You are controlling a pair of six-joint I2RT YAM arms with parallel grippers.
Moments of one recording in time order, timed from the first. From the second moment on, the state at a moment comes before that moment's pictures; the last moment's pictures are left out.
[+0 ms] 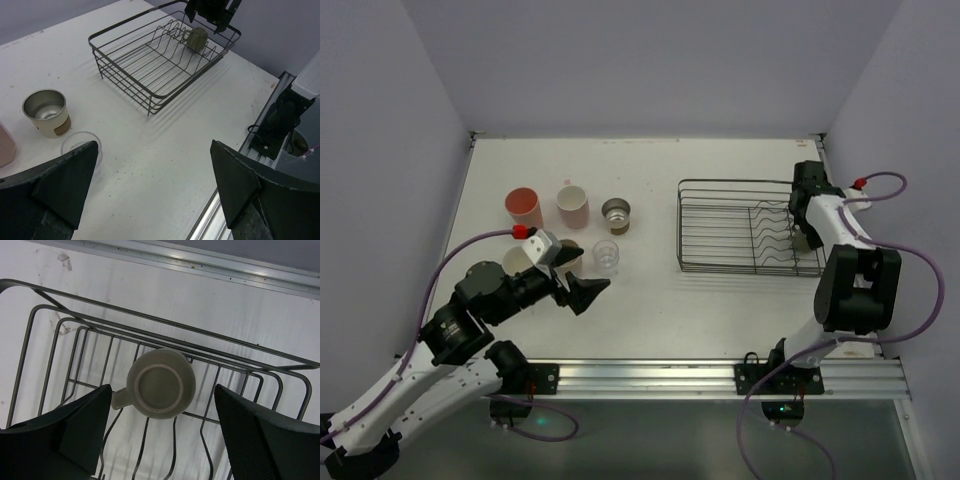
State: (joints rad) left arm -0.81 0.48 0.72 -0.34 0.12 -0.17; right arm -0.12 1.62 1.17 -0.68 0.71 1.12
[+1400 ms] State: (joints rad) left arm -0.81 0.53 0.72 -0.34 0.08 -0.17; right arm -0.15 1.60 1.29 -0.69 0.57 0.83
